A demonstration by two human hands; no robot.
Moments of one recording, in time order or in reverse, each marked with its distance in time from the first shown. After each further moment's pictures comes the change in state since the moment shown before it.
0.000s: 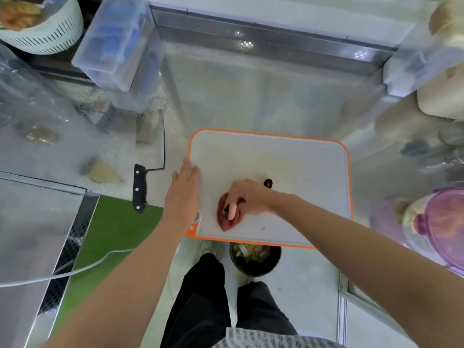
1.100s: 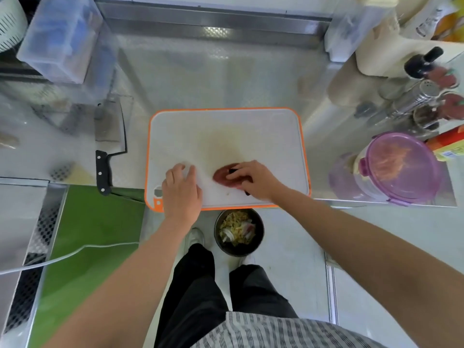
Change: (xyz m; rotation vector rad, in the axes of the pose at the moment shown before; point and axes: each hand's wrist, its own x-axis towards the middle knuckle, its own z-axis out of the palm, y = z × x) left_hand -0.064 0.075 0.031 0.121 0.097 0.076; right_hand -0.102 0.052 0.037 0.040 0.486 0.163
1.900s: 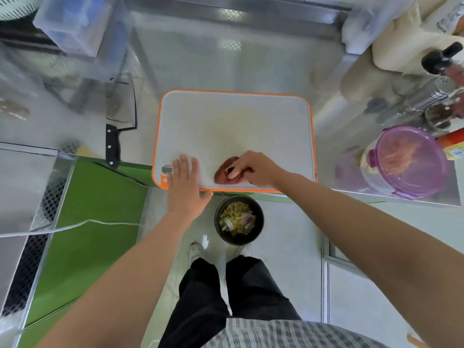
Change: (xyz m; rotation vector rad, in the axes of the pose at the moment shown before) left_hand -0.034 -0.017 0.023 -0.102 -0.185 -0.006; right_hand -0.006 -0.024 0.001 -0.021 -0.175 -0.010
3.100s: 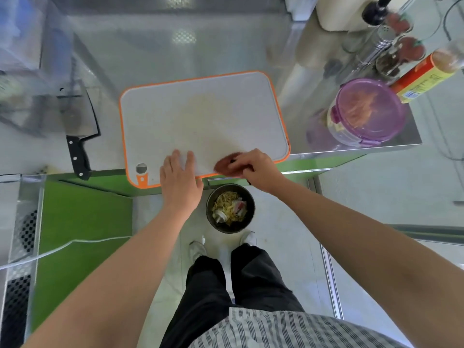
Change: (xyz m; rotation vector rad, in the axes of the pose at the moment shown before) left_hand -0.004 0.029 0.009 0.141 0.082 0.140; right_hand -0.068 0.026 0.042 0.105 0.417 0.168
